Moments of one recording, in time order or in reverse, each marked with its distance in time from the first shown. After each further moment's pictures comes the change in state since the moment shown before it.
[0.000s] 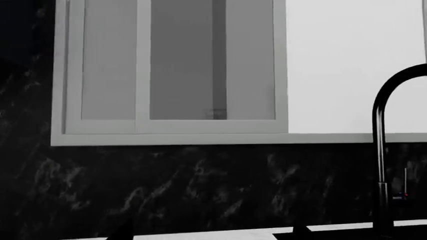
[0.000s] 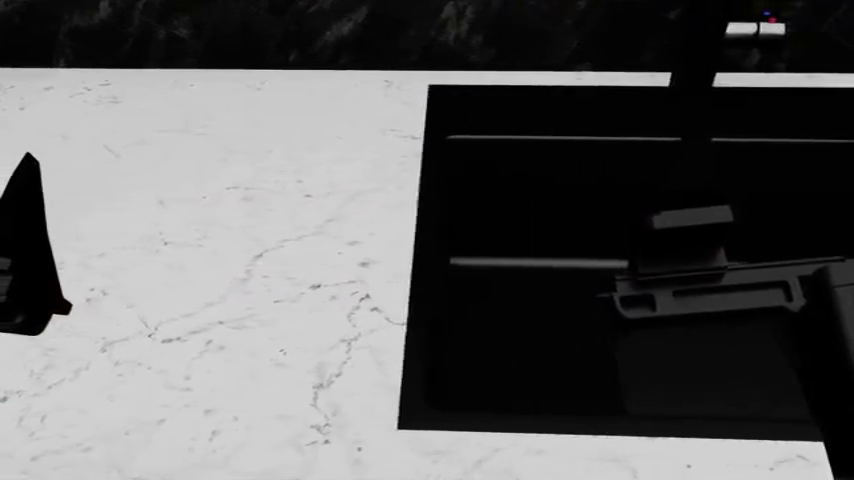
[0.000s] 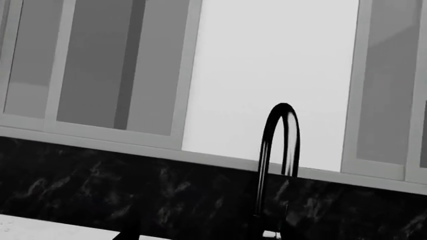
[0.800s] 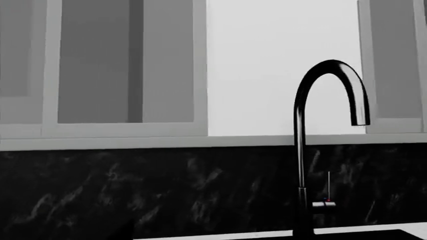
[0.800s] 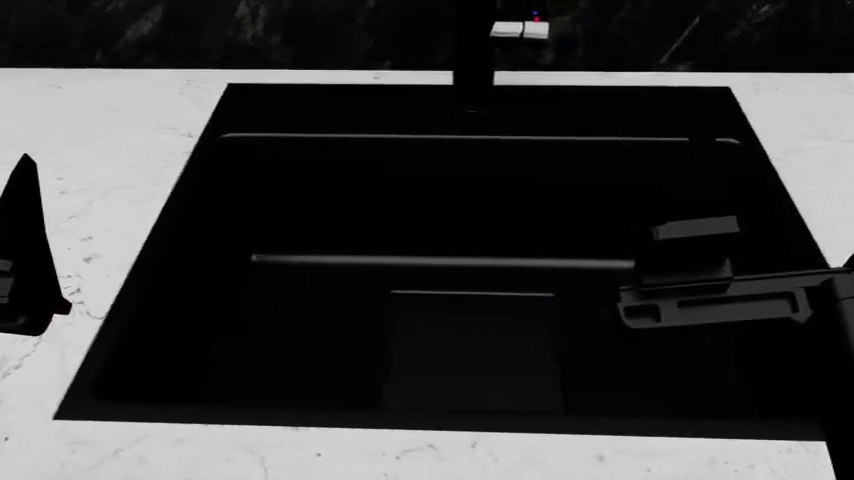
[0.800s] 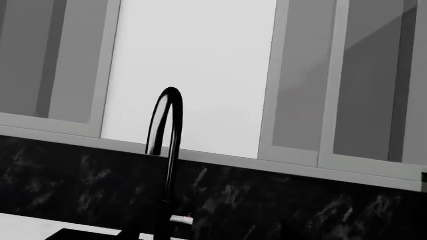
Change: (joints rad) left arm 0.006 0.009 0.008 -0.021 0.035 0.035 0.000; right arm -0.029 0.015 0.022 -0.016 0.016 -0.008 0.012
